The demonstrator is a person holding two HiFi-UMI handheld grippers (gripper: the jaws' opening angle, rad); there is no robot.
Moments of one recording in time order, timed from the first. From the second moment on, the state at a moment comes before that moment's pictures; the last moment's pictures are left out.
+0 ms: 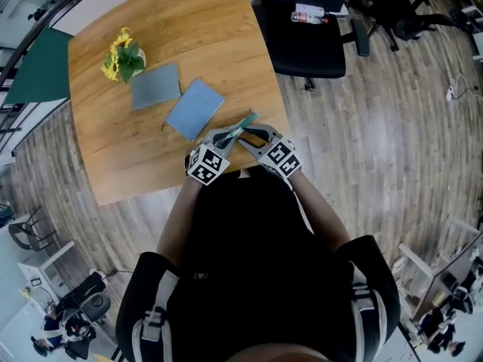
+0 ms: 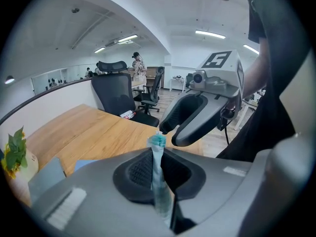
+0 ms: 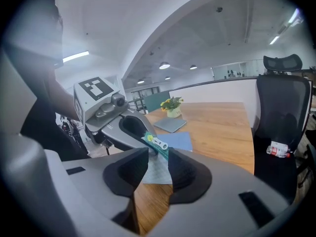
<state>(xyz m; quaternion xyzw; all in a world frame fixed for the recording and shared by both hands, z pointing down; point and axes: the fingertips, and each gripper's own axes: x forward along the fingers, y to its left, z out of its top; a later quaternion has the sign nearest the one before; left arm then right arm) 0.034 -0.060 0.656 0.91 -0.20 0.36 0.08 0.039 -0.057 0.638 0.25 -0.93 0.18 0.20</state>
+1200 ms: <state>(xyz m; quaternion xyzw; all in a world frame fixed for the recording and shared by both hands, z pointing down) -0.057 -0.046 0.634 0.92 -0.18 0.34 0.02 -0.058 -0.048 0.606 0.27 -0.93 0.19 0.16</state>
